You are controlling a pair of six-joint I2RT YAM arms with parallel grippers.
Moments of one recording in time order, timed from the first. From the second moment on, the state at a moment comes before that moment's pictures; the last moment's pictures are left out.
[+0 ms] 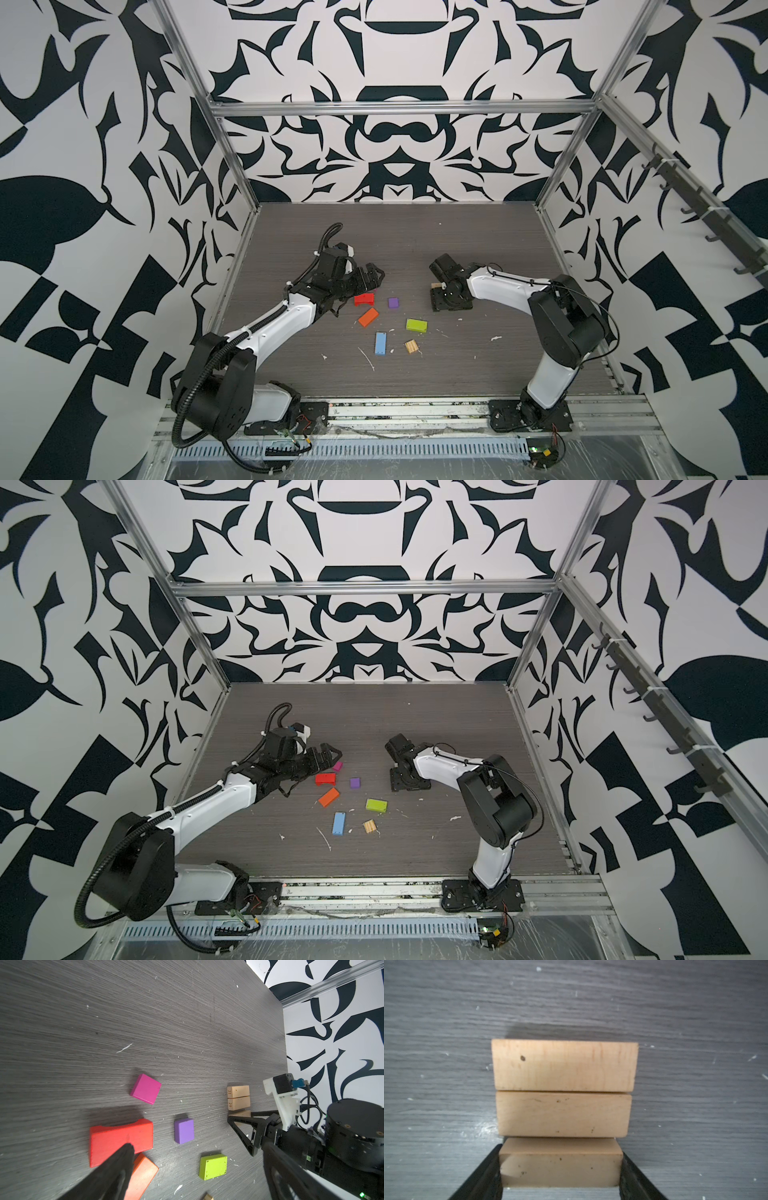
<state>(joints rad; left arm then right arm) -0.47 1.34 0.77 -0.11 0.29 -0.76 0.57 1.77 1.05 -0.62 0.12 0.49</state>
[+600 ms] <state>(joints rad) -0.47 1.33 0.77 -0.12 0.29 -0.76 0.56 1.79 1.08 -0.63 0.12 0.49</state>
